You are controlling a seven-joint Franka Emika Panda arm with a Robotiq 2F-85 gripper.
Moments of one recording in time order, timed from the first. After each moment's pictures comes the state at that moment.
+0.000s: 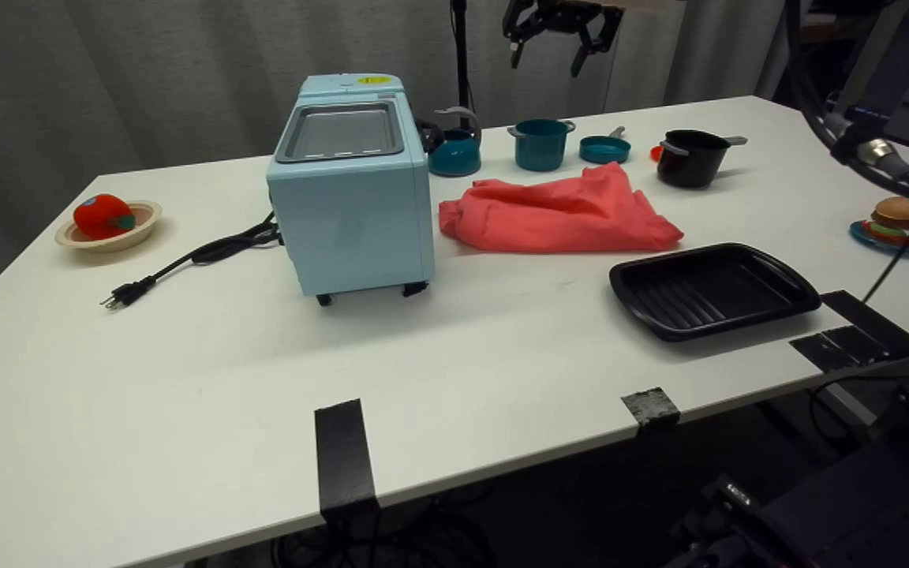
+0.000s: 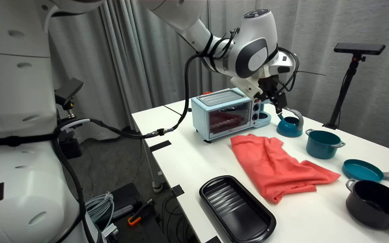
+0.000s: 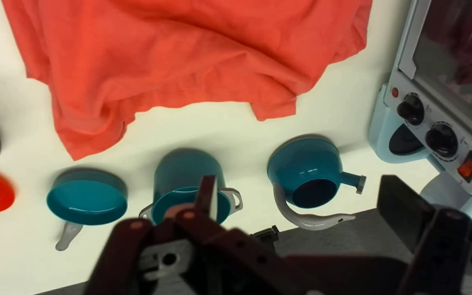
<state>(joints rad) 0.05 0.27 -0.04 -1.96 0.05 2.70 0.32</state>
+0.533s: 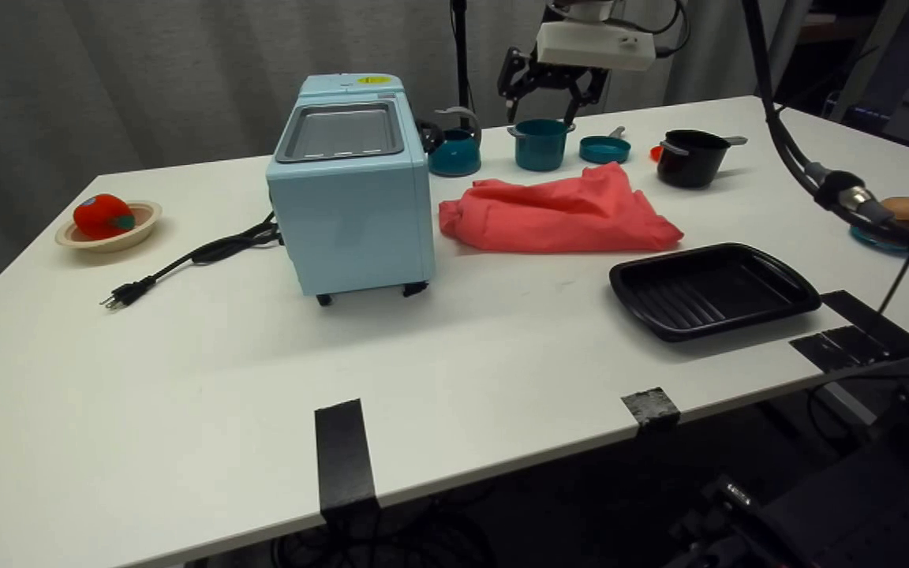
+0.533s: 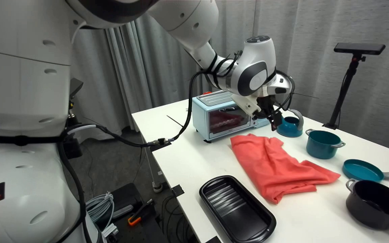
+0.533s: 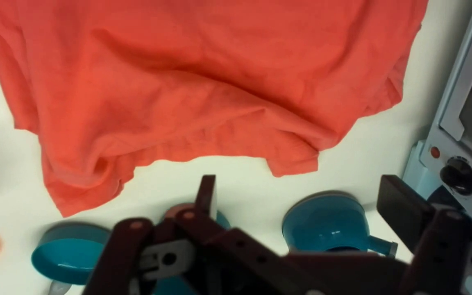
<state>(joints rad) 0.05 0.40 -0.03 -1.93 0.04 2.70 0.32</state>
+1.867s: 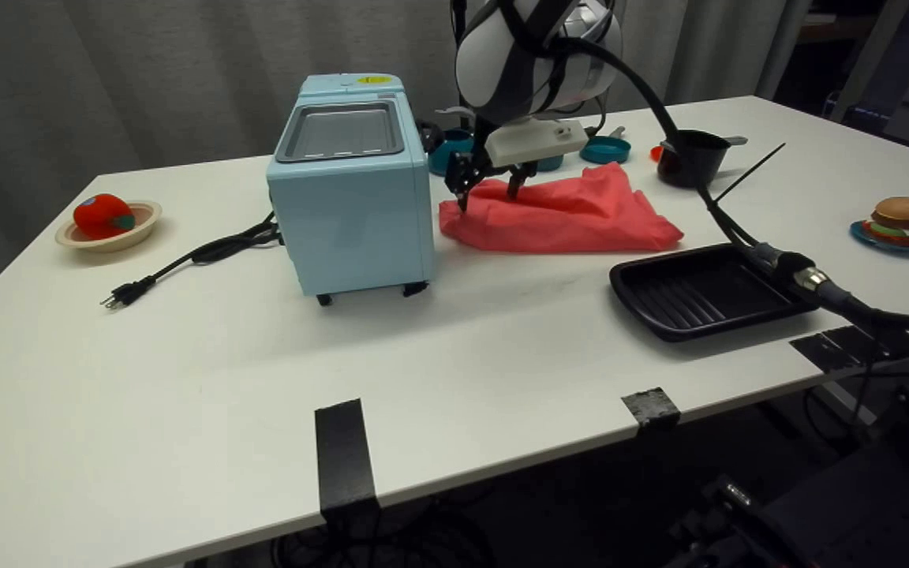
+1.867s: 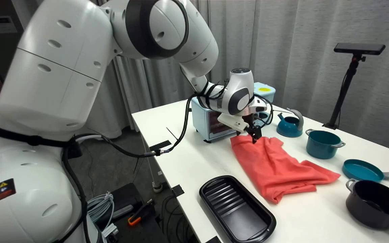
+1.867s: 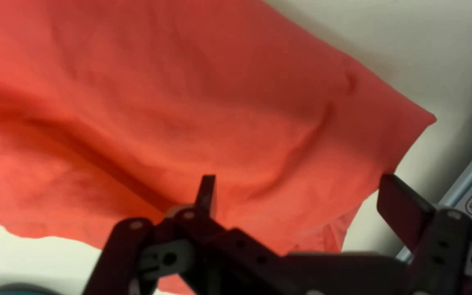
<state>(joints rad) 0.15 0.65 0.00 -1.79 -0.03 2.71 0.15</state>
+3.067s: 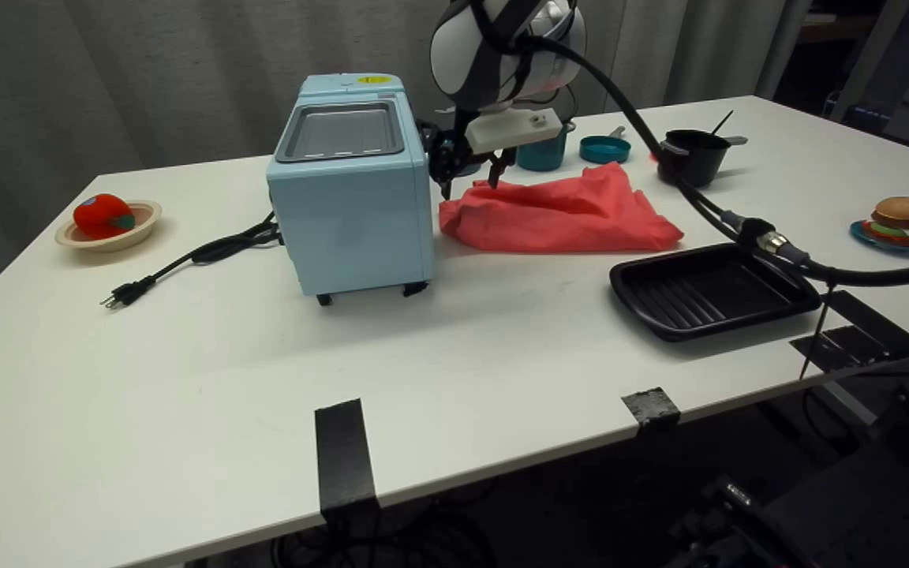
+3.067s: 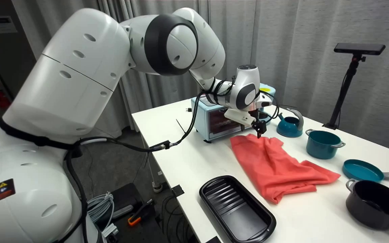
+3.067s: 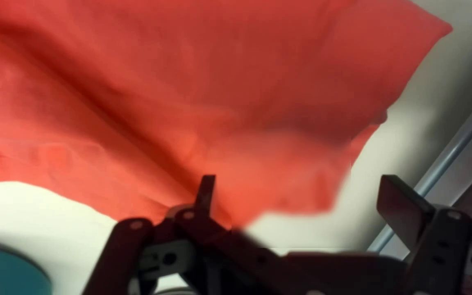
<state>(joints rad) 0.14 0.77 0.02 -1.55 -0.03 2.58 0.11</state>
